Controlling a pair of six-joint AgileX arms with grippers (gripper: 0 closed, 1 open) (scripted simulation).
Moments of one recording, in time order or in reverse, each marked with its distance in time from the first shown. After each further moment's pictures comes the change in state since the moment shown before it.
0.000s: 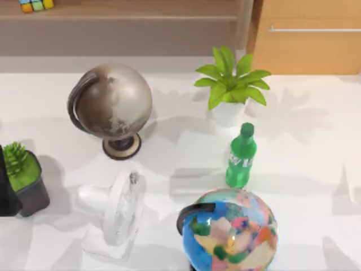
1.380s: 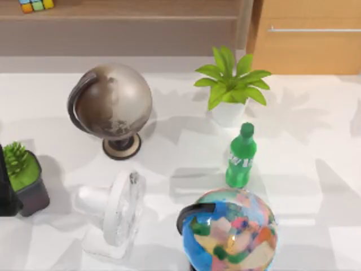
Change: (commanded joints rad) left arm 0.000 0.000 0.000 0.000 0.000 0.000; right arm -0.360 1.130 0.472 0.664 -0.351 0.015
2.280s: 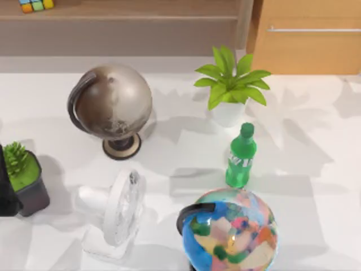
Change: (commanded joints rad) left arm 0.000 0.000 0.000 0.000 0.000 0.000; right arm 0.164 0.335 0.149 0.197 0.168 -0.484
